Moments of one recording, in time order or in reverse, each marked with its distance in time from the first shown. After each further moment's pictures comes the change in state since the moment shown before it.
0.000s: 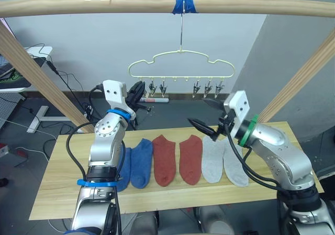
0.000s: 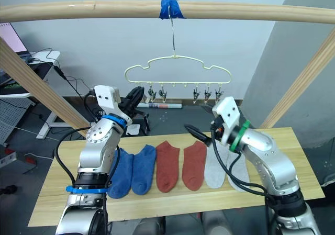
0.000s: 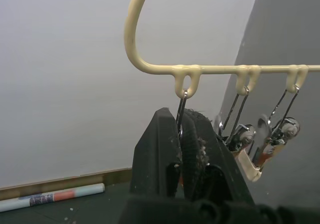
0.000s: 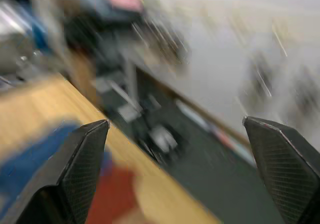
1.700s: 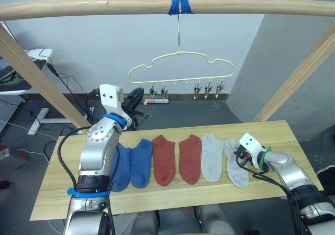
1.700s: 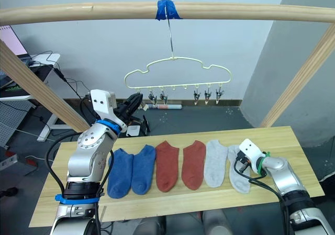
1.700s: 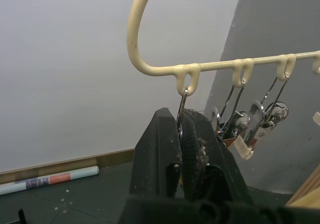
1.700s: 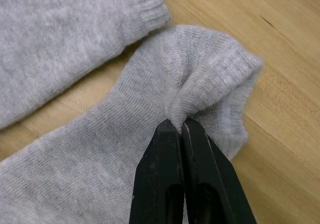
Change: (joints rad) left arm 0.082 0.024 0.007 -0.143 -0.054 0.141 -0.014; right arm 0.010 -0.089 0.066 0.720 -0.369 -0.321 0.196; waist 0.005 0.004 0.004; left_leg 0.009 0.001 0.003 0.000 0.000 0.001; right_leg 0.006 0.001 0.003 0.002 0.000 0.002
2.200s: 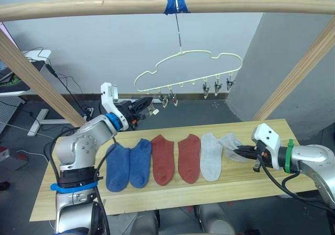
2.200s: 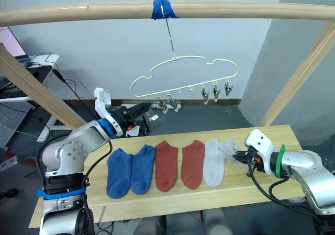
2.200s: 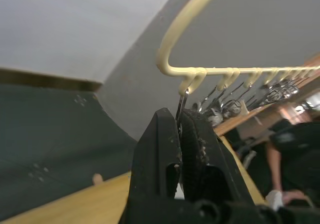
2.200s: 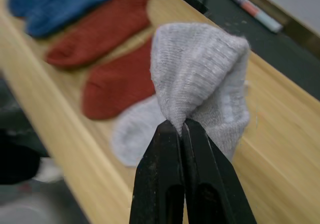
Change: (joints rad) left arm -0.084 0.094 0.191 -0.042 -0.555 0.706 -0.065; right arm 0.144 -0.213 -0.208 -0.846 0.462 0.546 0.221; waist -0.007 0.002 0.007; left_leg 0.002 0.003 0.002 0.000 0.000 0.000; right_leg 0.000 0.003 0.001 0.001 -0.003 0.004
